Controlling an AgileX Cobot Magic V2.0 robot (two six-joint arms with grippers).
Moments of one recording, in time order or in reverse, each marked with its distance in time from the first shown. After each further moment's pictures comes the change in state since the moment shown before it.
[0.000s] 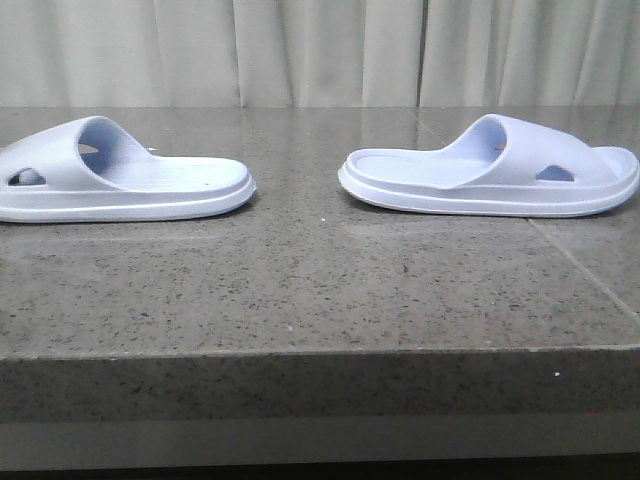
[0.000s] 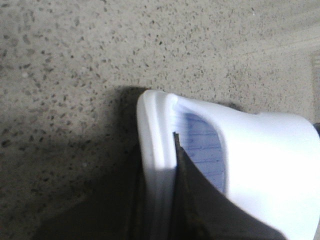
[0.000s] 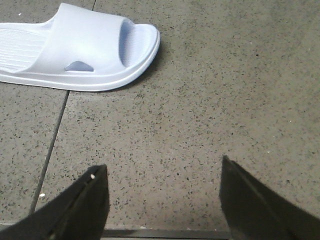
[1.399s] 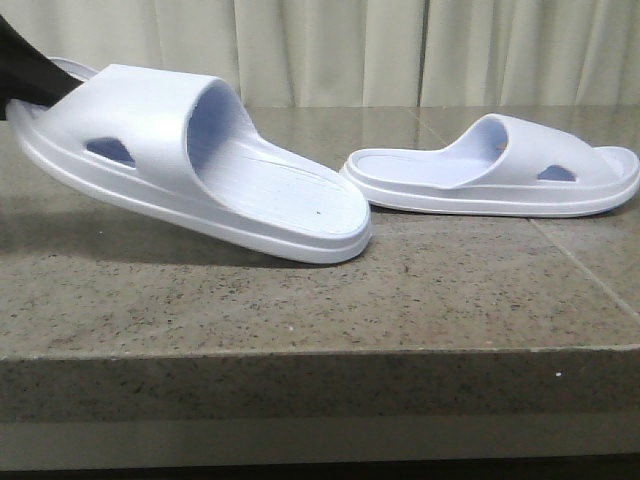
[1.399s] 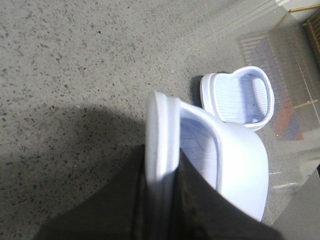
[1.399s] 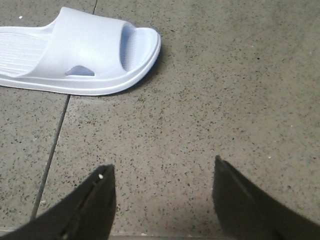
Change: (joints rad) left arm -0.215 -0.352 0.269 -0.255 -0.055 0.147; right arm 0.000 0.055 -0.037 0.000 0.002 0.000
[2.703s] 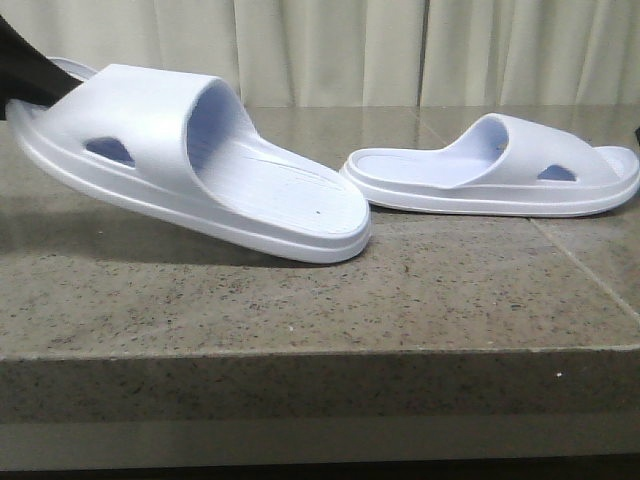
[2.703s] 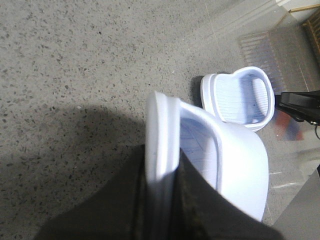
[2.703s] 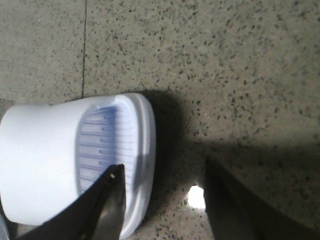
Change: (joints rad) left arm 0.000 0.000 0.000 0.001 0.000 0.002; right arm -0.462 1.189 -0.568 1.008 0.311 -0.818
